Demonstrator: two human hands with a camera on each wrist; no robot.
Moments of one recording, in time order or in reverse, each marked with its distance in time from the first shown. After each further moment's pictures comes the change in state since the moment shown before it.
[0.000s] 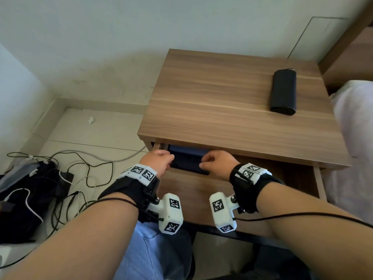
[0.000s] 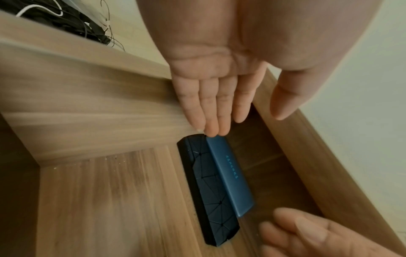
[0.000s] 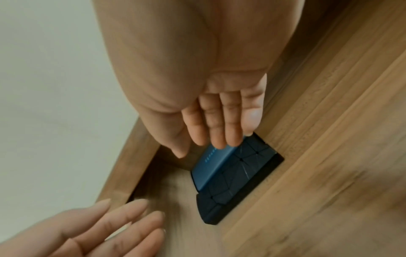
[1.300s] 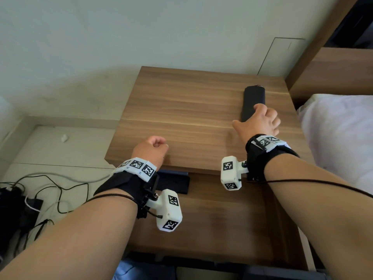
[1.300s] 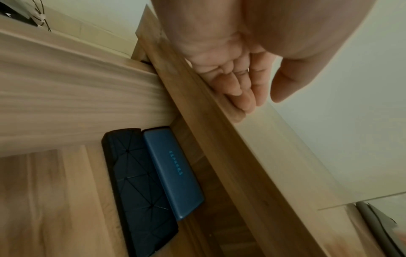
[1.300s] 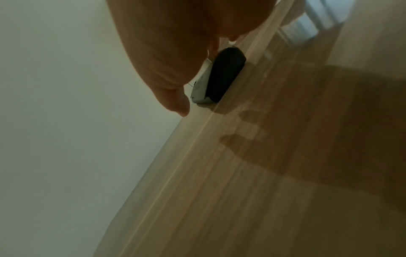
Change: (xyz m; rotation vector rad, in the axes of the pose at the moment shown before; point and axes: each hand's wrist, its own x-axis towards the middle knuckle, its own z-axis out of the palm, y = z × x) left_hand 0.012 0.090 0.038 0.238 0.214 0.304; right_hand 0.028 0.014 -0.155 -0.056 0.903 0.252
